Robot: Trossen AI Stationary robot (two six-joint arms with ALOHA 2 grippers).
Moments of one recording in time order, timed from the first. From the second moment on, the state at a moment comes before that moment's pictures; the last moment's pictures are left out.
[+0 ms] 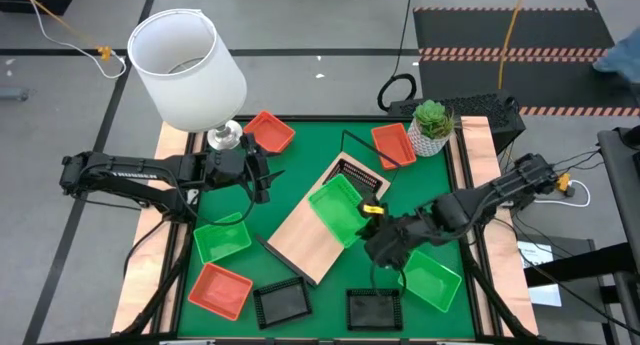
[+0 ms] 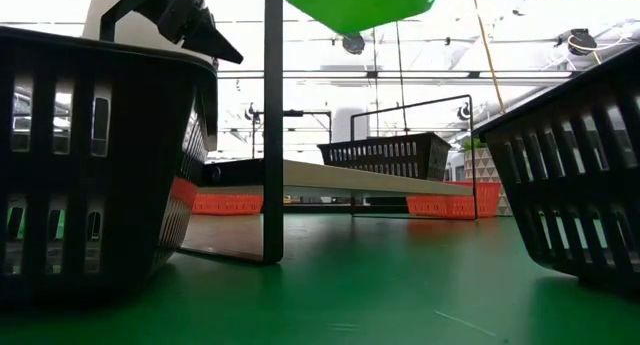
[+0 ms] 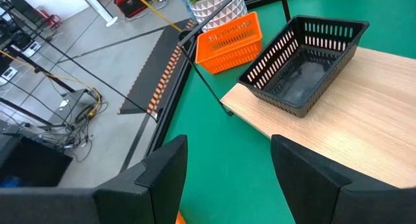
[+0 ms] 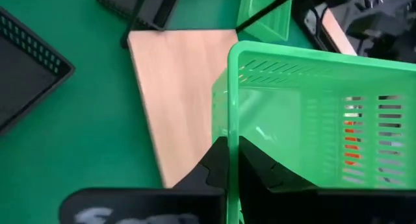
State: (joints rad) left arm 0.04 1.03 0.79 -0.24 -0.39 0.29; right arm 0.42 1.49 1.50 -0.90 0.32 -0.47
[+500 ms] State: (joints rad) left arm 0.04 1.03 0.79 -0.26 -0.39 0.30; right arm 0.26 1.53 1.41 -0.75 0.09 -0.74
